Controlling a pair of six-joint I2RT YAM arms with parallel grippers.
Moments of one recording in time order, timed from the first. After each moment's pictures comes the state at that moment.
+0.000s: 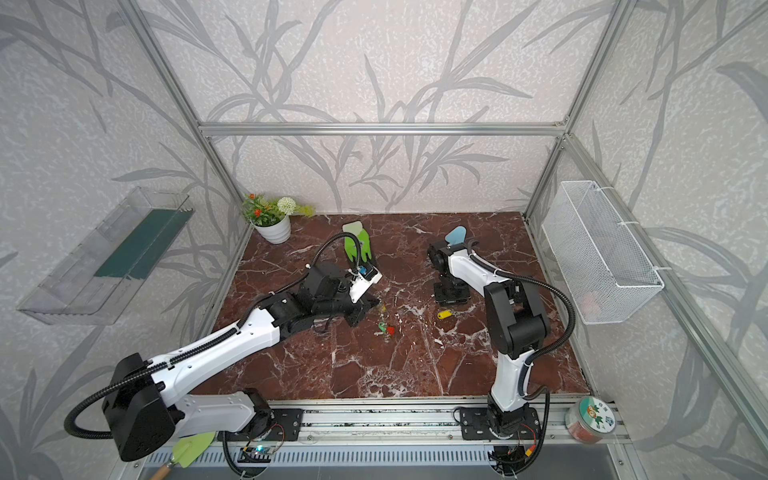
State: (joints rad) left arm -0.75 1.27 0.94 -0.33 0.25 0.03; right arm 0.35 1.89 1.34 -1.06 0.12 0.32
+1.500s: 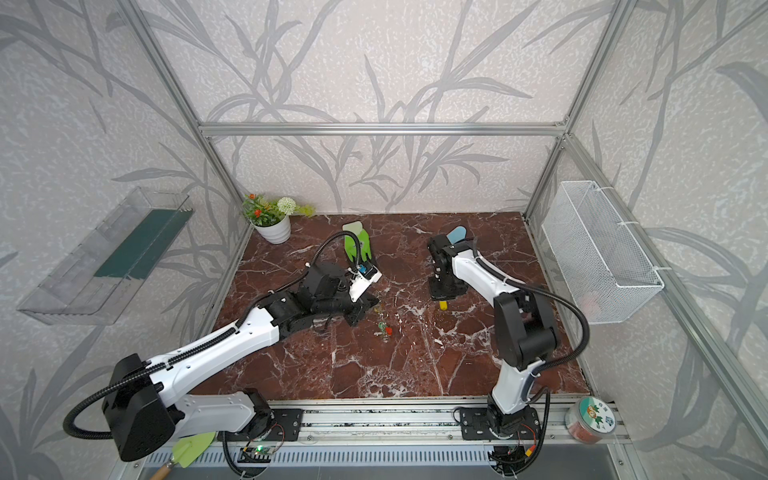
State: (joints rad) left arm -0.75 1.27 0.98 -0.36 0.25 0.03; right arm 0.37 1.70 1.31 -0.95 -0.07 0.20
